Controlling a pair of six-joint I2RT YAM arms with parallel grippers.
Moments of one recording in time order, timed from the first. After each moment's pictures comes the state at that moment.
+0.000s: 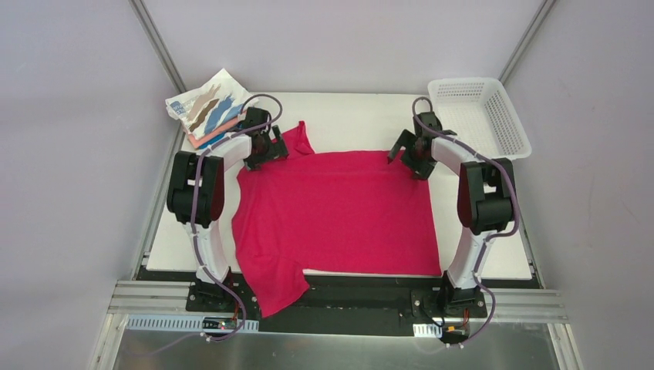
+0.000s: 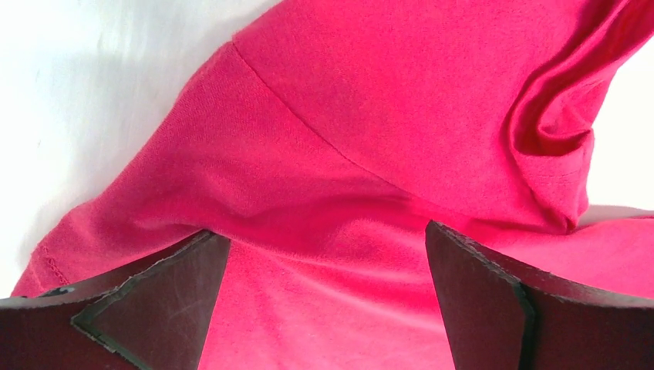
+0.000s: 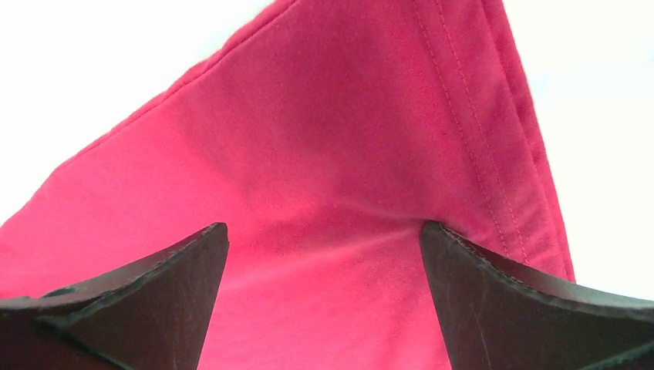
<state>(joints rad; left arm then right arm) -0.18 1.92 1.29 -0.39 -0.07 -0.57 0.18 1.91 1.31 -0.52 -0.01 0.68</state>
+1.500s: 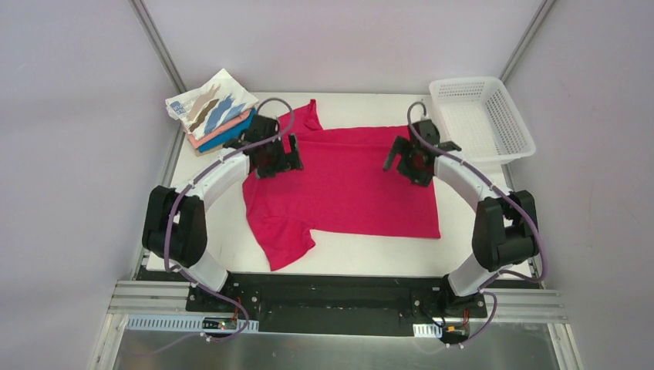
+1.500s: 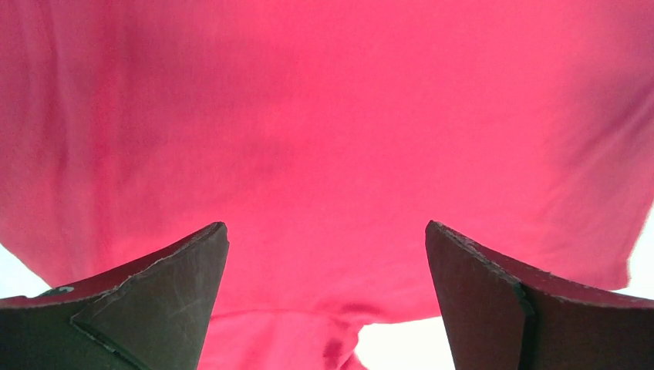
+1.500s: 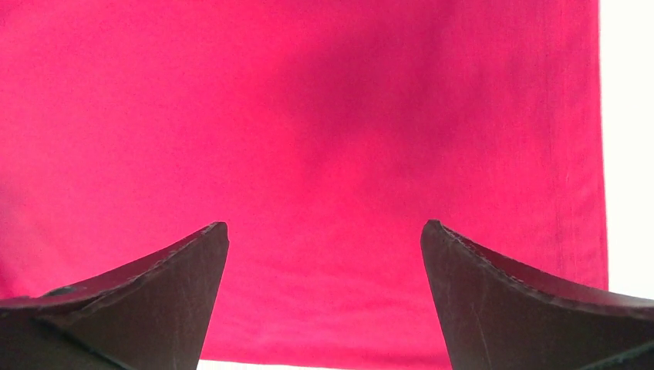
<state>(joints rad) -0.31 1.63 1.25 -0.49 0.07 -0.52 0.28 1.64 1.26 -0.59 0.05 0.62</state>
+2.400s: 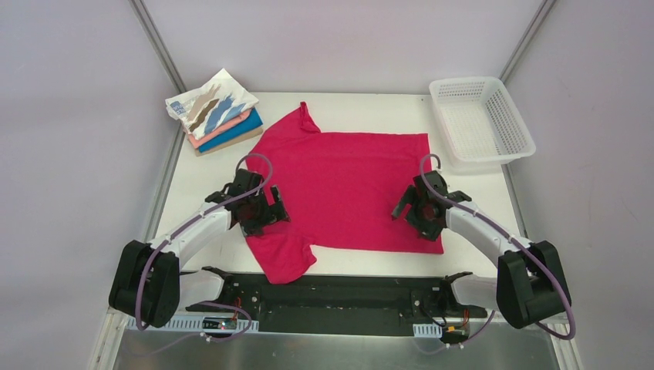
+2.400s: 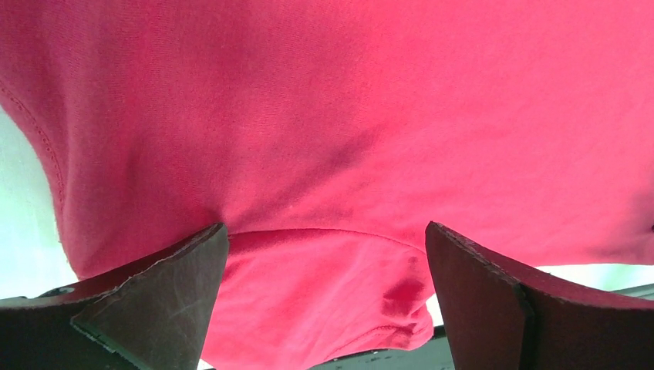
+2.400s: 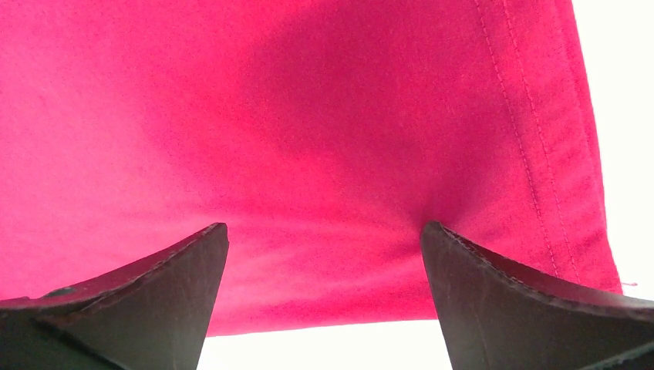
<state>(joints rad) -0.34 1.19 0.59 -0.47 0.11 -0.74 0.36 1.24 0.64 -0.59 0.07 0.87</state>
